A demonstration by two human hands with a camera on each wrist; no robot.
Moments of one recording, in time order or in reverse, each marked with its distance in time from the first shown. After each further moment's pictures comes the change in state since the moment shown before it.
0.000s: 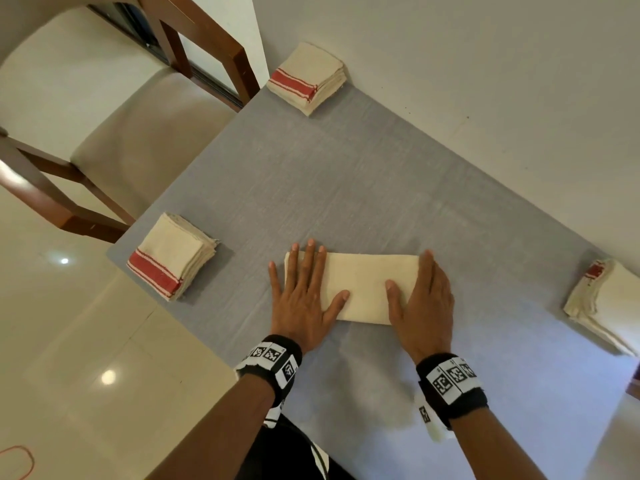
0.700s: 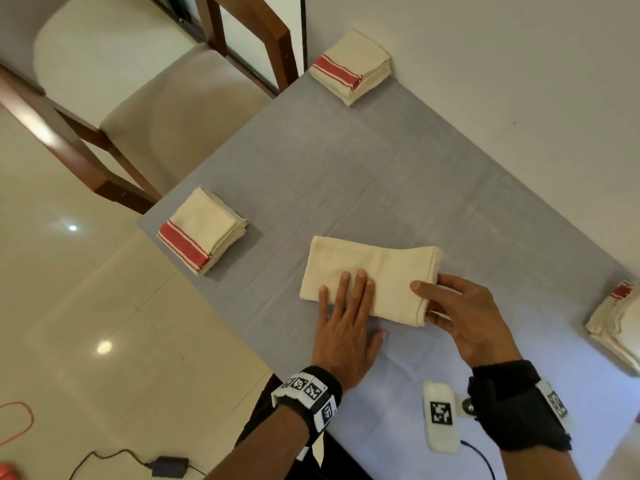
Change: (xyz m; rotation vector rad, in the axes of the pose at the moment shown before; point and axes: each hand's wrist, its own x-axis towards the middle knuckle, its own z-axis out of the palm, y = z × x) left_hand -0.064 0.041 0.022 -0.100 -0.071 0.075; right_hand -0.003 -0.046 -0.072 0.919 -0.354 0.519
